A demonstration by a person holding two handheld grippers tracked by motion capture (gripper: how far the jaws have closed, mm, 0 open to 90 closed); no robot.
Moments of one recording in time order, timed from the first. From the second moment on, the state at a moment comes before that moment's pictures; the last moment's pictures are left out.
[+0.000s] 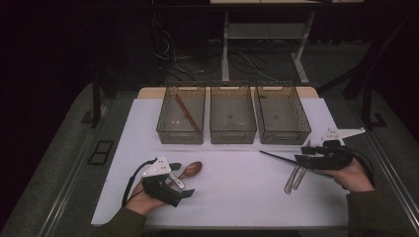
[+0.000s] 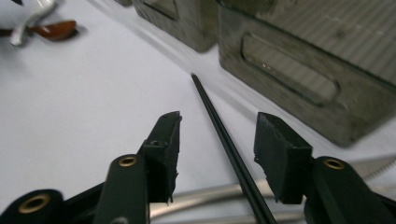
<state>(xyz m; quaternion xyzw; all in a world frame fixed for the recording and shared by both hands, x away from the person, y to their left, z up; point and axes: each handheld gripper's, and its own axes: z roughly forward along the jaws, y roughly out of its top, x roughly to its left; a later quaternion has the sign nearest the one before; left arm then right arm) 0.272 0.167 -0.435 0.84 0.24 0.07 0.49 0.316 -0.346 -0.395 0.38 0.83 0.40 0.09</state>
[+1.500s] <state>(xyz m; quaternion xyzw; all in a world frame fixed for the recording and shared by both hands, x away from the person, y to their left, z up) 0.272 0.166 -0.435 0.84 0.24 0.07 0.48 0.328 -0.372 -0.437 0.41 0.86 0.29 0.10</state>
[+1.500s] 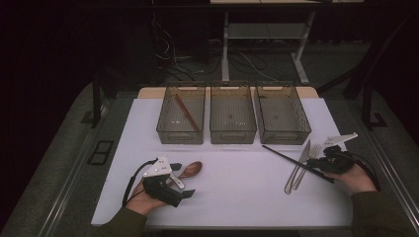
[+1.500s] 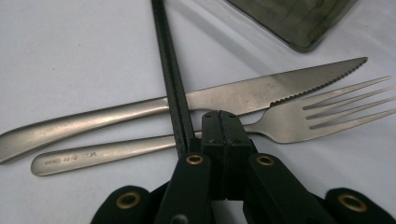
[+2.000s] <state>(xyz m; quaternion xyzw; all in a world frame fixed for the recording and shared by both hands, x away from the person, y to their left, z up) 0.272 0.166 -0.435 0.84 0.24 0.07 0.48 0.324 -0.367 -0.436 0.39 0.87 0.30 0.07</state>
